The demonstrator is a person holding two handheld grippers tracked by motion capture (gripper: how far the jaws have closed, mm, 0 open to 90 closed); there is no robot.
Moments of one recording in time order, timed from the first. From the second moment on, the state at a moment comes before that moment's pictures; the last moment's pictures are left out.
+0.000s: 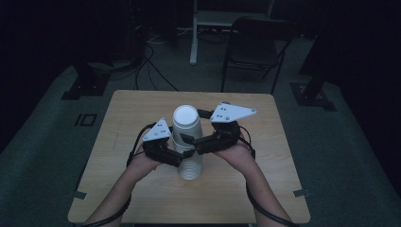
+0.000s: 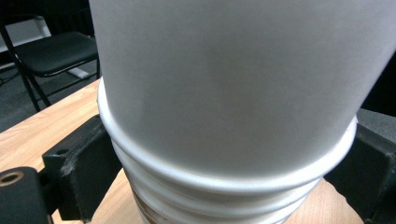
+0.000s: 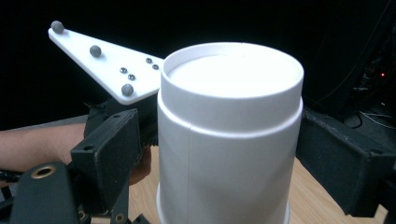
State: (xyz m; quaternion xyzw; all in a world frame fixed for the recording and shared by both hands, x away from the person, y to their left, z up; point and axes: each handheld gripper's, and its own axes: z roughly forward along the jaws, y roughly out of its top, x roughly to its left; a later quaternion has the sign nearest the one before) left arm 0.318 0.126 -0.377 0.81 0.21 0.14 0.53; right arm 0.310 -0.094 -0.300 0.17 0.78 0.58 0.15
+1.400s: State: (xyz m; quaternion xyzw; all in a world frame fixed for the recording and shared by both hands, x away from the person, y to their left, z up) left arm 0.321 0.128 -0.379 0.80 0.21 0.13 0.54; right arm 0.312 -0.083 -0.247 0.17 0.76 0.60 0.18
